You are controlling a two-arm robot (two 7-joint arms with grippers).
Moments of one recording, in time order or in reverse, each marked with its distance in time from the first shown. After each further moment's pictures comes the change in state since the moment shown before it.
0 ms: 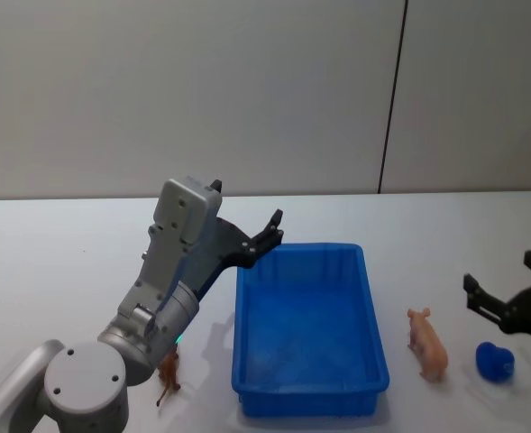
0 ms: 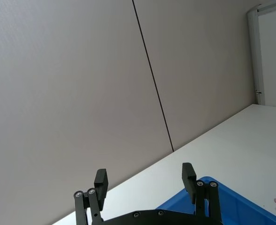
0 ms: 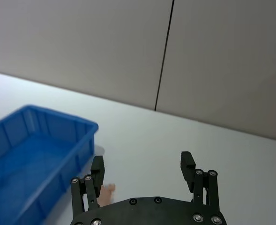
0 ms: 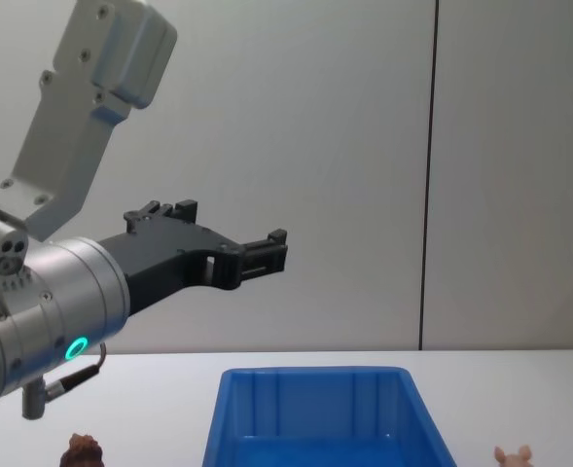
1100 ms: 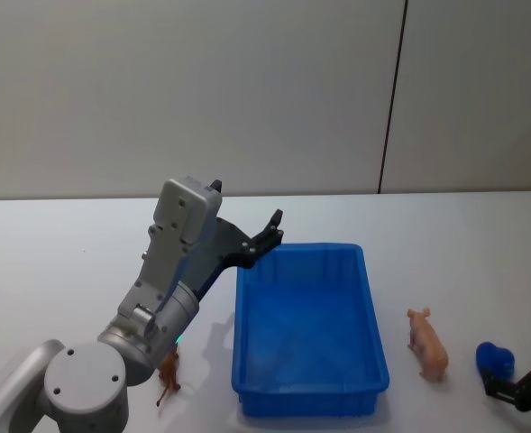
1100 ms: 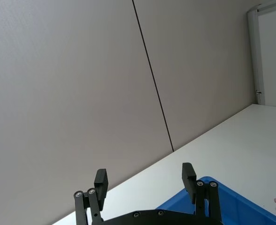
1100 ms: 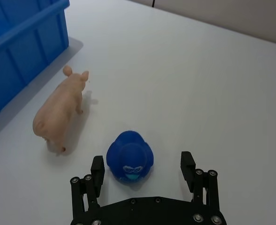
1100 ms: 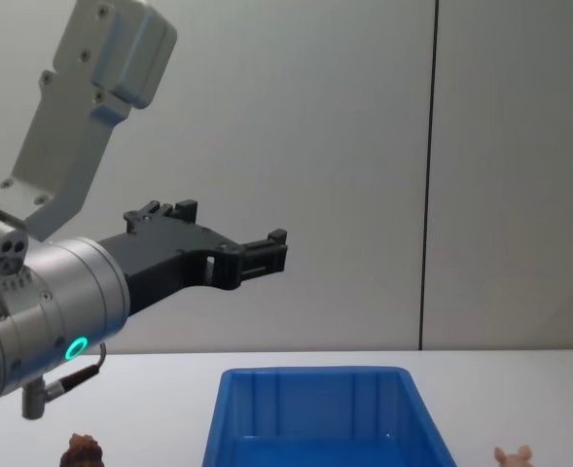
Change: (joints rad) left arm 0.000 0.000 0.000 0.000 0.000 0.000 0.000; right arm 0.011 0.015 -0.011 0.174 -0.088 0.179 0.076
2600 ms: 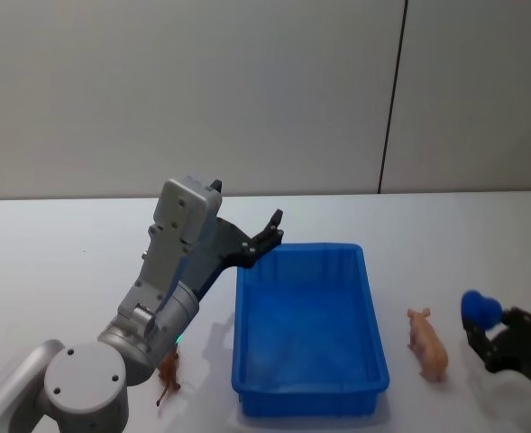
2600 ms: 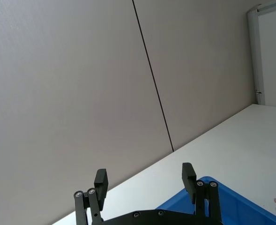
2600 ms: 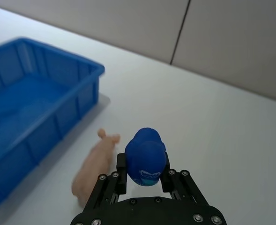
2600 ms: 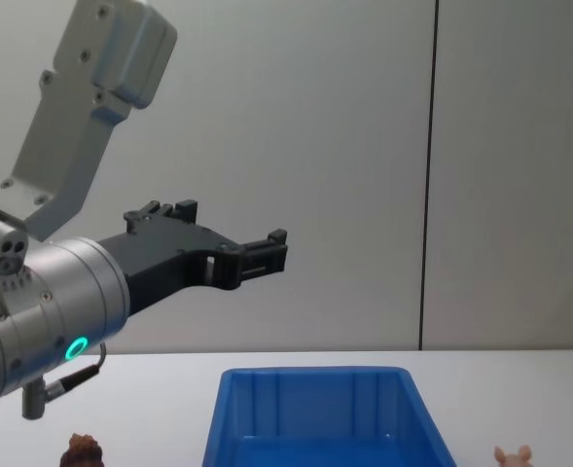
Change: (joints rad) left arm 0.000 0.000 0.000 0.000 0.000 0.000 0.000; right arm 0.052 -0.039 -0.021 -0.023 -0.032 -0.098 0.040
